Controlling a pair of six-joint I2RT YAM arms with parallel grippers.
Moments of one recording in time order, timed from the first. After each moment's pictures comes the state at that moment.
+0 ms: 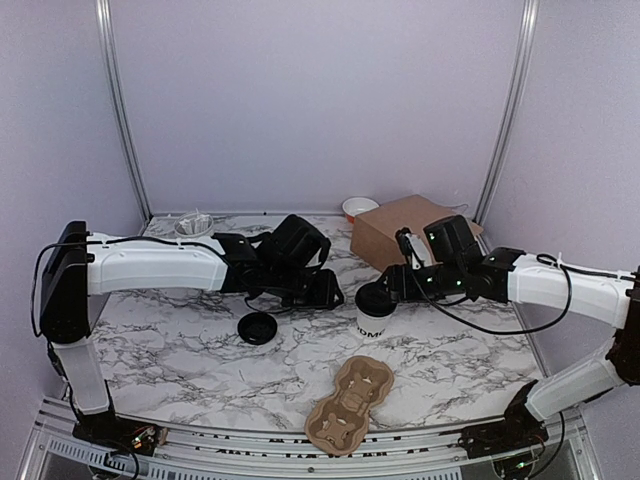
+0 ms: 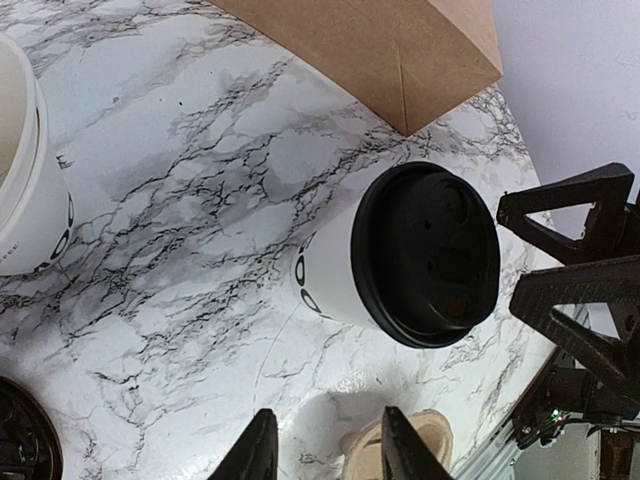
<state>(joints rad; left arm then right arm) -1.02 1.86 1.45 -0.38 0.01 -0.75 0.66 1.32 0.89 -0.31 -0.15 0.50</state>
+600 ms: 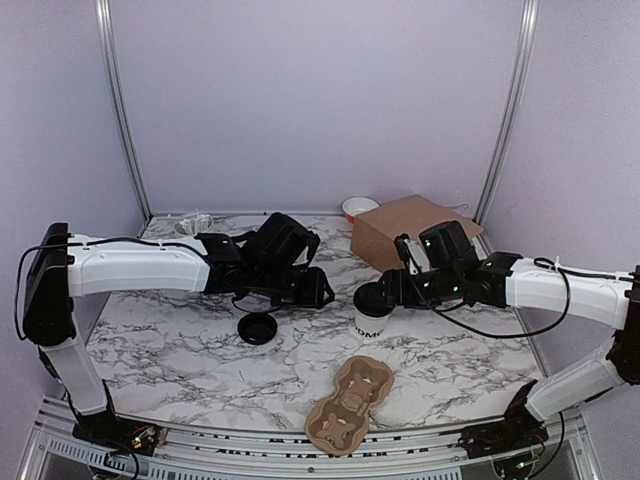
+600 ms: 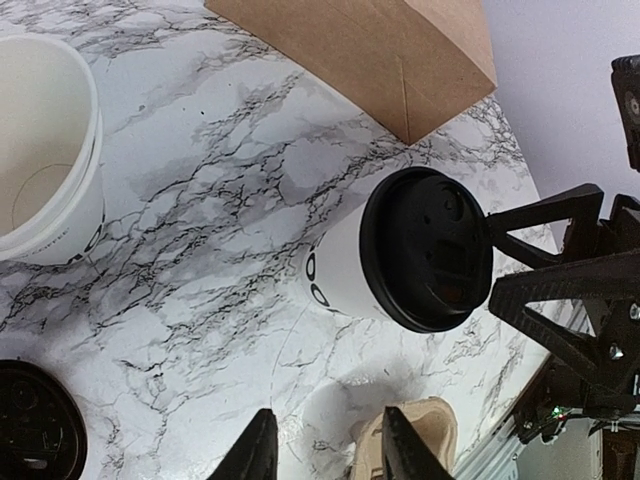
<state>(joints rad) -1.01 1.78 1.37 -0.36 -0.01 -0.74 0.70 1.32 0.87 -0.30 -0.12 0.58</state>
